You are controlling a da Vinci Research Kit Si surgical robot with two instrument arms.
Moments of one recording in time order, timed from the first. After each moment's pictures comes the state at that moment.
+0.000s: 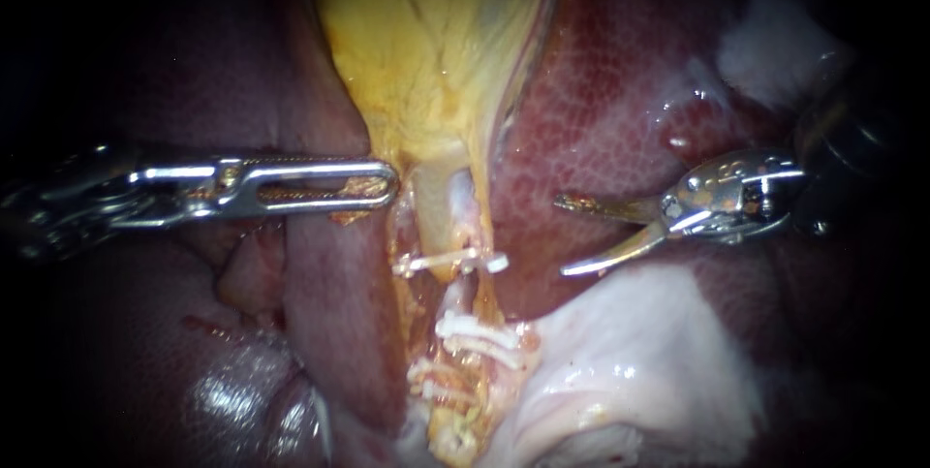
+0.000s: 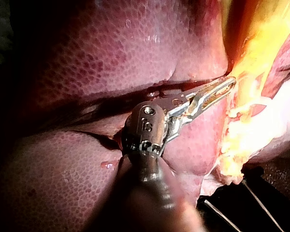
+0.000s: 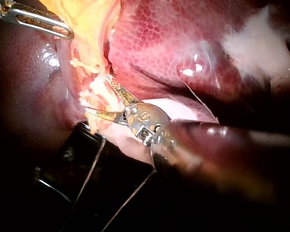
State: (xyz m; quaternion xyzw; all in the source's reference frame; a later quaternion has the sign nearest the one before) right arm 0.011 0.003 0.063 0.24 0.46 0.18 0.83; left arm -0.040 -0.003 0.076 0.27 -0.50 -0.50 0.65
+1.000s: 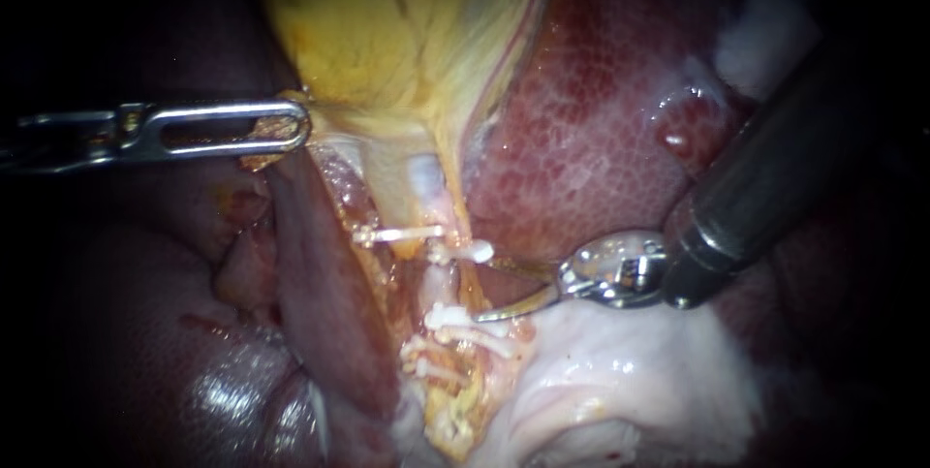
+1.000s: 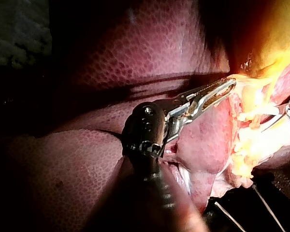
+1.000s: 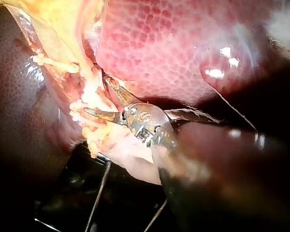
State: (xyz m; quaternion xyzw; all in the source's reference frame) right arm 0.019 -0.005 0.081 0.31 0.42 0.20 0.83; left arm -0.032 0.002 0.070 0.26 -0.50 -0.52 0.64
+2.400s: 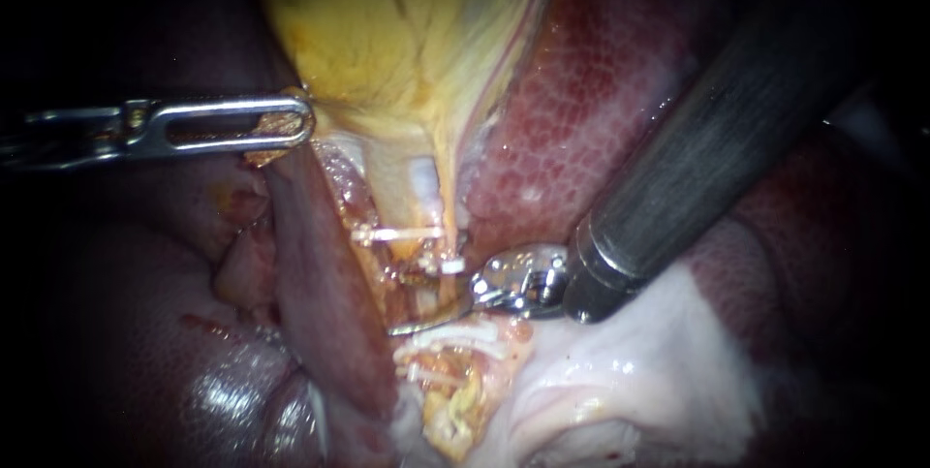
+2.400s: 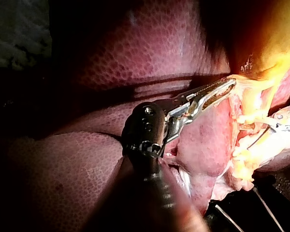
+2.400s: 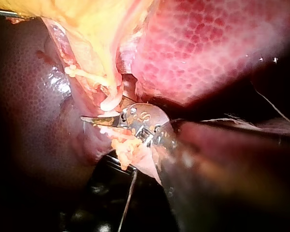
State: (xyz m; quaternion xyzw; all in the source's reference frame) right arm 0.025 -0.006 0.080 0.38 0.44 0.18 0.79; left arm -0.032 0.002 0.071 0.26 -0.50 -0.53 0.64
